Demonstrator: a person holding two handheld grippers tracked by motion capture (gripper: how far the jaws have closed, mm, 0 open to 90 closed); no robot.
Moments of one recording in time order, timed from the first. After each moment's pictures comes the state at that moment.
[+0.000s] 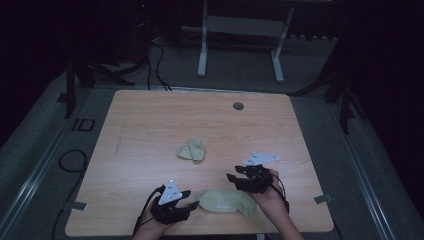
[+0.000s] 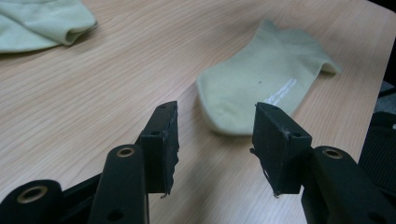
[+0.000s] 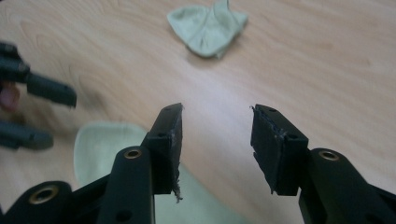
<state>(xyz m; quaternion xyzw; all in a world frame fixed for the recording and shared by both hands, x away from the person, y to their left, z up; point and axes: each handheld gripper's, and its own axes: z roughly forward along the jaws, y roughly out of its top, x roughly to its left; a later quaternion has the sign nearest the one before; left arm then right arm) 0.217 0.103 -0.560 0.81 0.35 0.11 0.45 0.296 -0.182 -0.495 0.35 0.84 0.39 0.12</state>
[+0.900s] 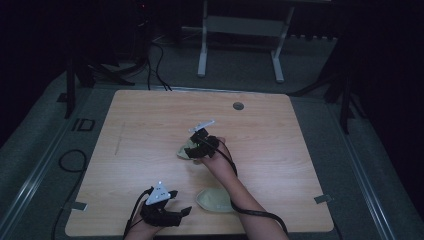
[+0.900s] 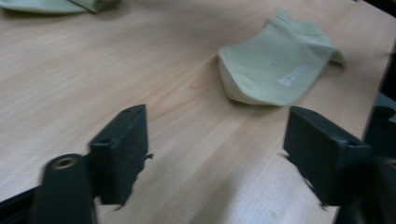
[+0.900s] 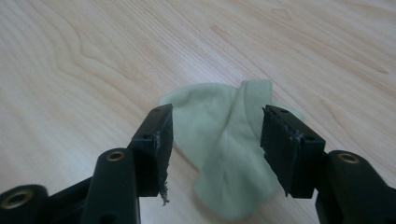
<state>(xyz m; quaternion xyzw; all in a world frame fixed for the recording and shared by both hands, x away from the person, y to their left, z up) 0.213 0.127 -0.568 0.80 0.38 0.09 0.46 0.406 -0.035 -0.514 0.34 0.88 0.32 0.11</state>
